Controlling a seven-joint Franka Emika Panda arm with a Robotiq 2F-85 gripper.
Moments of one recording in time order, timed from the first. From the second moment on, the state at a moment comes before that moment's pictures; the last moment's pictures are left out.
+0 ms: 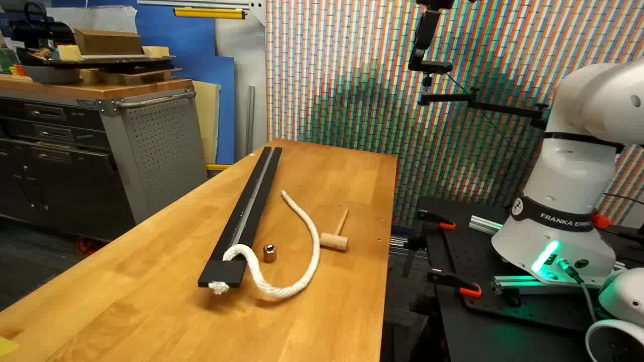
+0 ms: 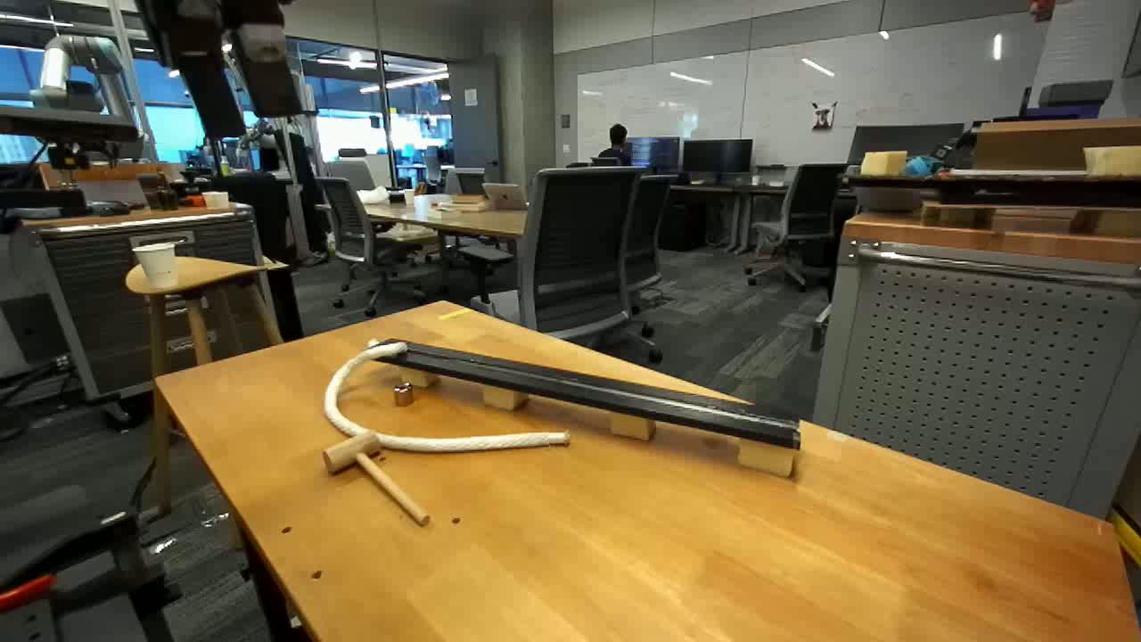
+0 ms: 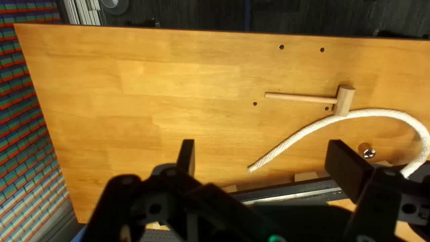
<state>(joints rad) -0.14 -0.84 -0.18 -2.59 -0.21 1.91 -0.22</state>
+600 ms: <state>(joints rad) -0.14 -0.83 -0.18 -2.59 -0.21 1.91 -0.21</state>
